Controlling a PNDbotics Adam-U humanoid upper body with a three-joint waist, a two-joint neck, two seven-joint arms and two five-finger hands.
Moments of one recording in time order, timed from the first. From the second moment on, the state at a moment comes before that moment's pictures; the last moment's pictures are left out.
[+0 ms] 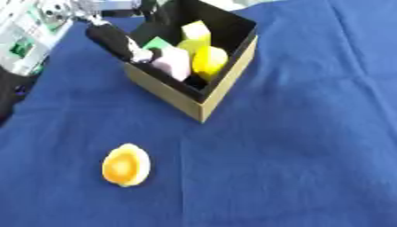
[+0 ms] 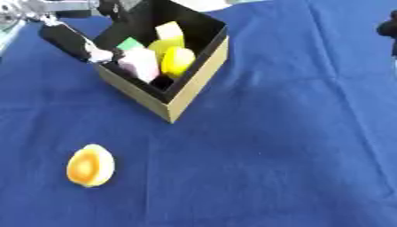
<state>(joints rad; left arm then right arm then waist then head) -1.17 0.67 -0.48 -1.44 -0.48 -0.05 -0.66 -0.21 -0.68 -0.06 -1.99 -0.01 -0.21 -0.29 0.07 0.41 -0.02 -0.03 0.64</state>
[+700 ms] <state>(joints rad) -0.92 0.96 -0.54 -1.97 -0.24 0.19 -0.65 -0.20 -0.67 -0.07 -1.99 -0.01 -0.21 -0.30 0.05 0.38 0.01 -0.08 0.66</state>
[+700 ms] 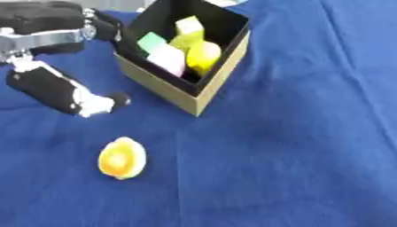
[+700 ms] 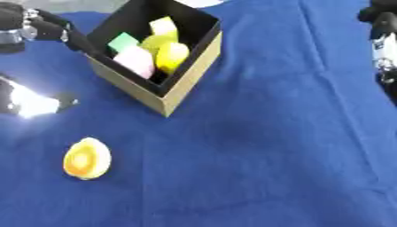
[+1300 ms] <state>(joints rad) -0.83 0.95 -0.60 -1.99 -0.30 0.27 -0.67 -0.20 -0.65 -0.08 -1.99 -0.03 -0.21 -0.29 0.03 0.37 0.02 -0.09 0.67</state>
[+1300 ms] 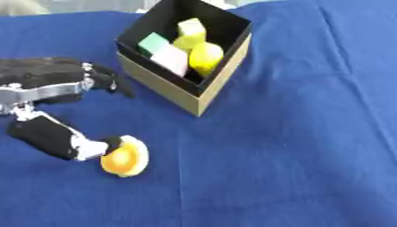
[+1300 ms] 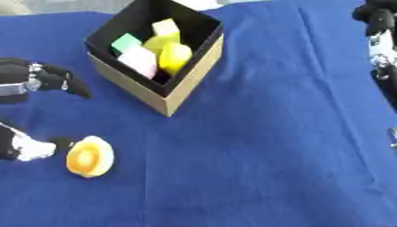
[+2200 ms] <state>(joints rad) -0.78 0.84 -0.67 -1.83 -0.43 0.29 -0.76 -0.21 -0.62 -0.08 -1.99 -0.04 -0.20 -0.29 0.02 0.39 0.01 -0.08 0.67</state>
